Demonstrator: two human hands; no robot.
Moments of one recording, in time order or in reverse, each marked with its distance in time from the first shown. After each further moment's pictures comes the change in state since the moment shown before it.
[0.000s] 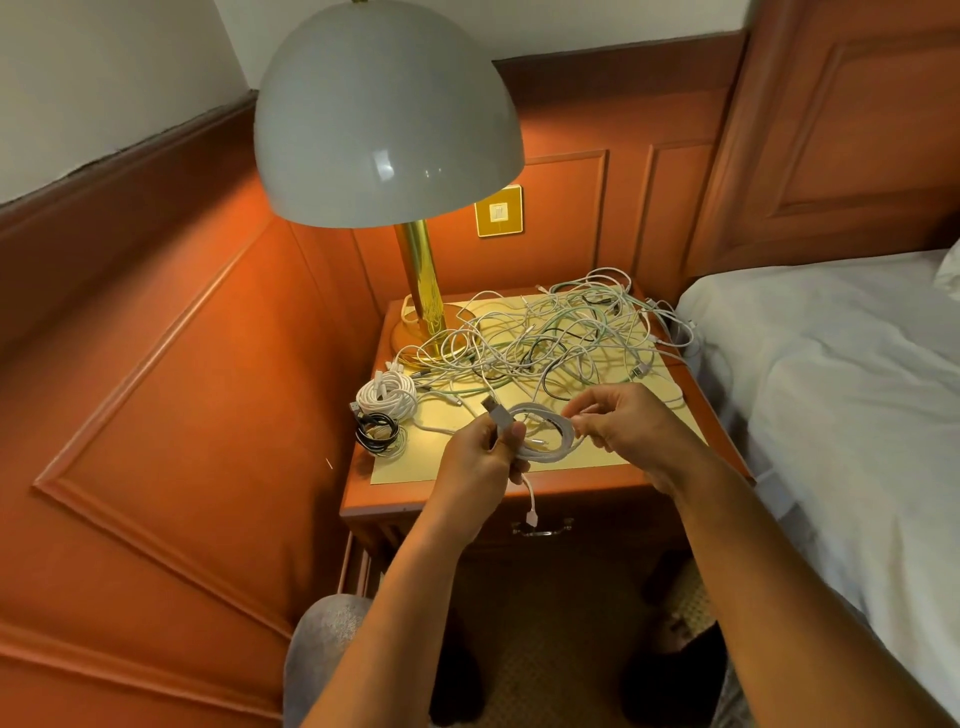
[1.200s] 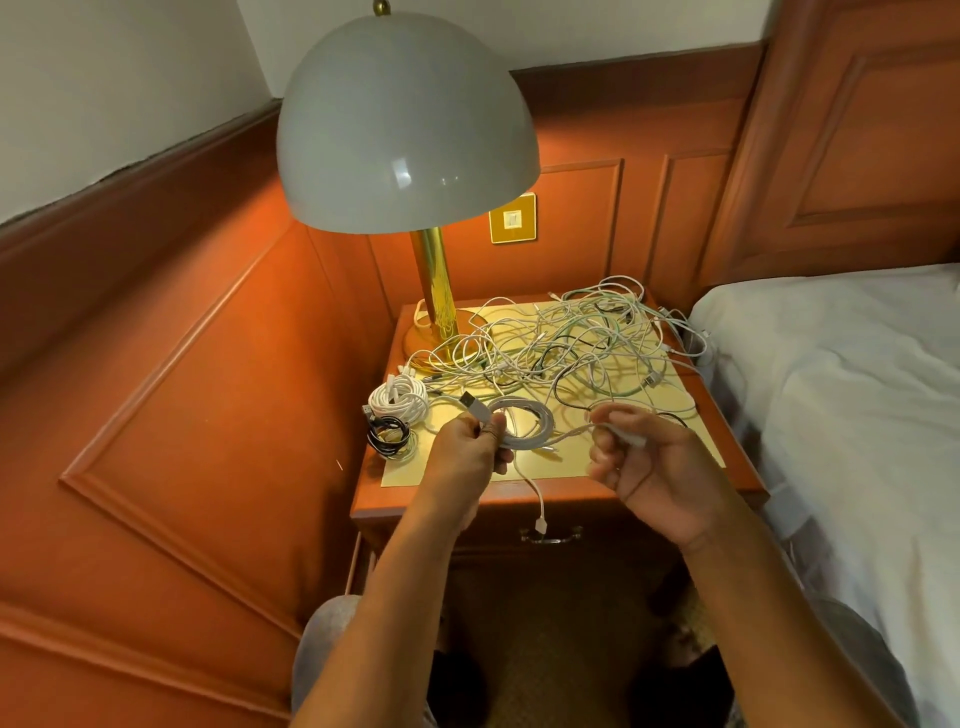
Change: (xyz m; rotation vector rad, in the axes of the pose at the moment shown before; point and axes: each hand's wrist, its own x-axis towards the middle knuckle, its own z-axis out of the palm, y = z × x) left_hand 0.008 0.017 -0.014 -0.078 0.136 -0.207; right_hand -0.028 0.007 0.004 1.100 -0.250 0.048
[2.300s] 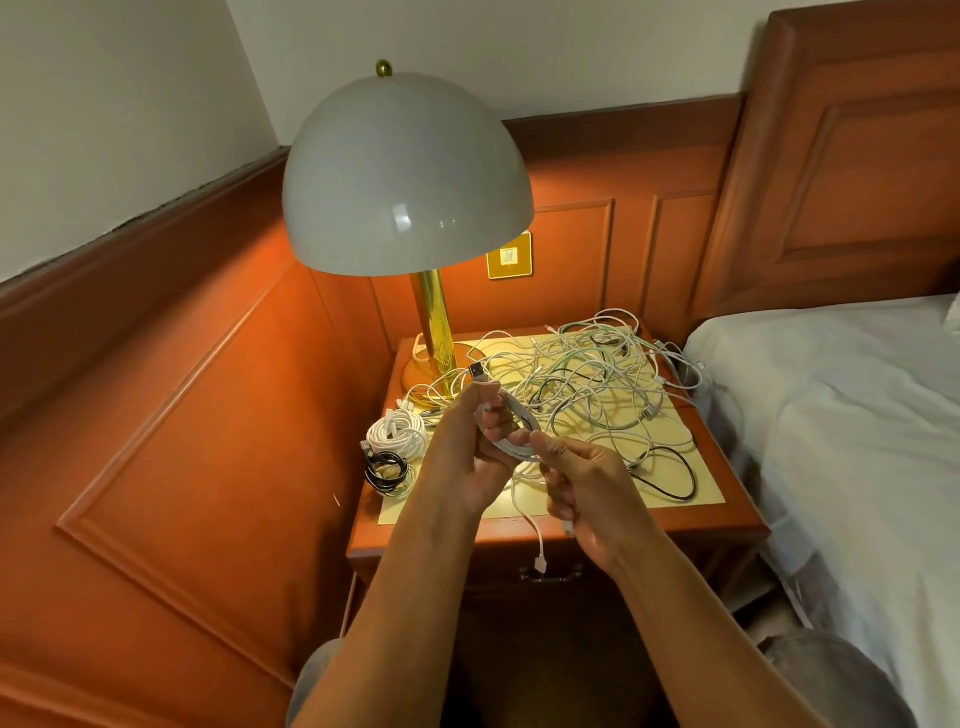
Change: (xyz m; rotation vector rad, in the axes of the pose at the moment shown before) left_hand 0.014 0.058 0.015 -0.906 -0.168 -0.216; right_hand 0.028 0.030 0.034 -0.386 0.176 -0.126
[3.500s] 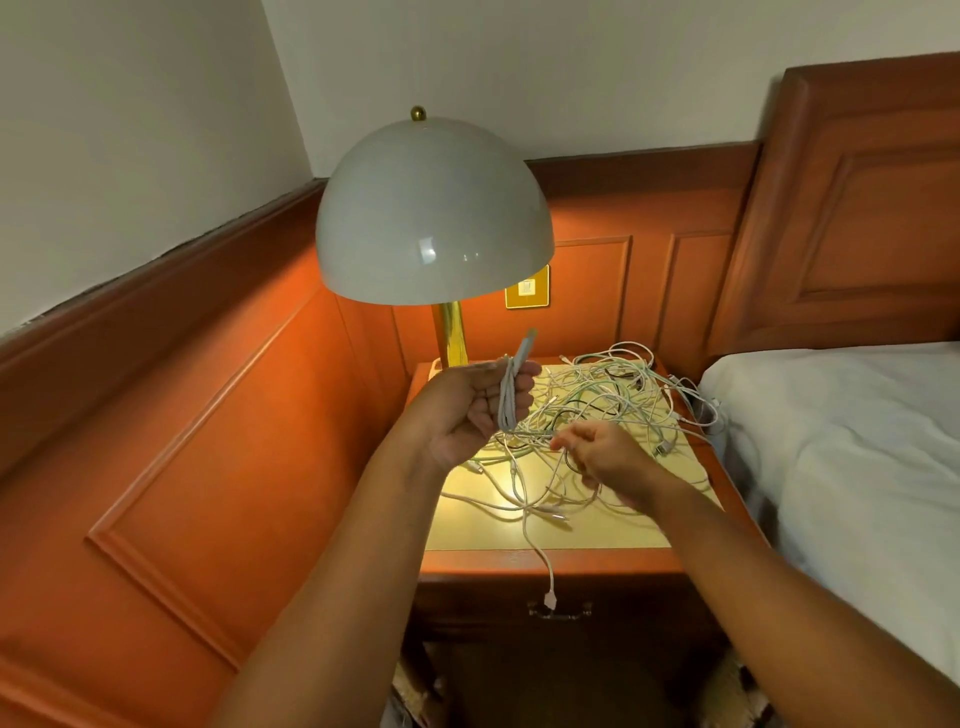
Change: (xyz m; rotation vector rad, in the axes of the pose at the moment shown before) left_hand 0.002 0.064 0.026 0.478 -0.217 -0.015; right_hand 0.081 -0.026 -0.029 -0.664 -0.090 -0.019
